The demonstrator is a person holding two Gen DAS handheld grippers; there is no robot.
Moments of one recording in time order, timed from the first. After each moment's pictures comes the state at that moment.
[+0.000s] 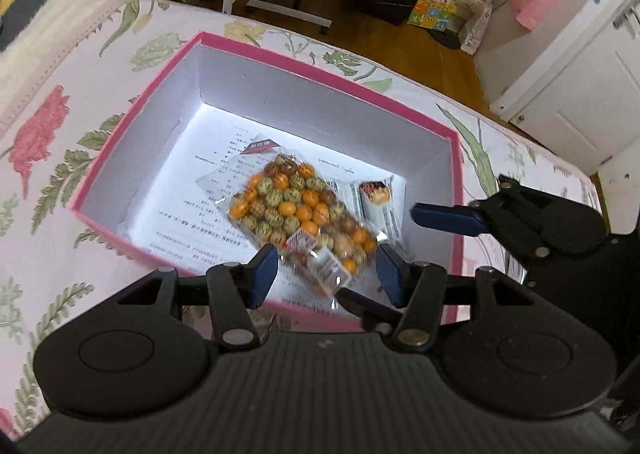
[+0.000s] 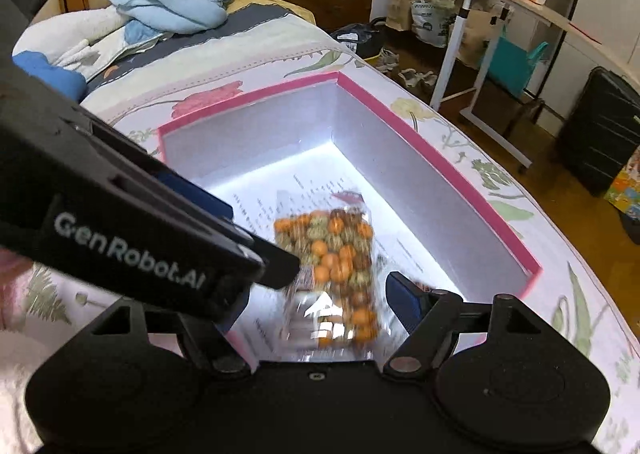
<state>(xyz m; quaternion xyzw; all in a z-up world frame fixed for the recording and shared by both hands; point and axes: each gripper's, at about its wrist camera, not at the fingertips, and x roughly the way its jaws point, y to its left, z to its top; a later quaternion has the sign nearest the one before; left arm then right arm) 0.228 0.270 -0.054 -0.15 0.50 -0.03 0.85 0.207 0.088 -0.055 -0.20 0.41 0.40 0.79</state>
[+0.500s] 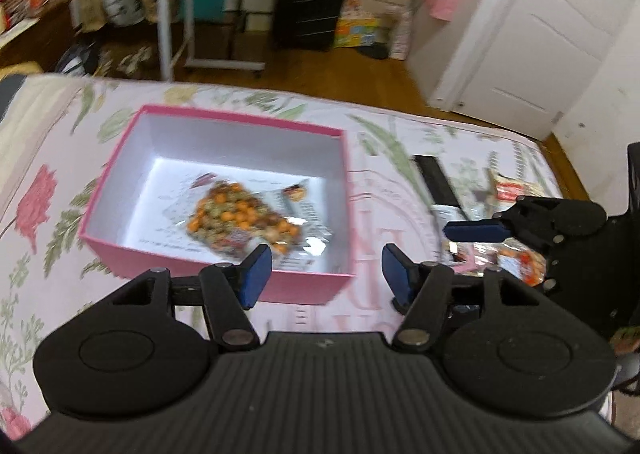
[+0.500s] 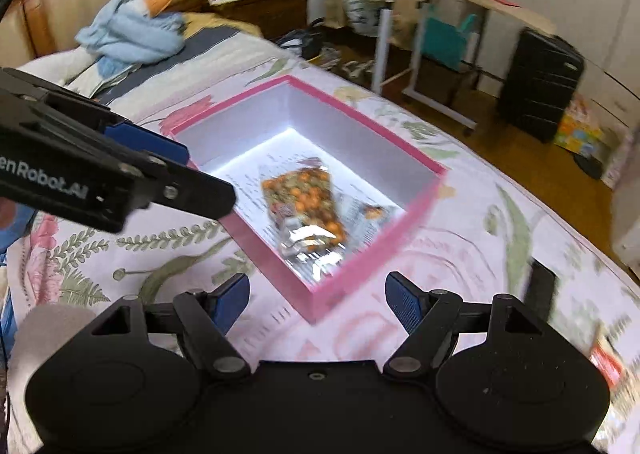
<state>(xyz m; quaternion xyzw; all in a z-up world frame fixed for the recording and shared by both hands) 0.146 0.210 0.025 -0.07 0.44 -0.12 0.89 0.131 -0.008 0.004 -0.14 0.43 0.32 0.83</state>
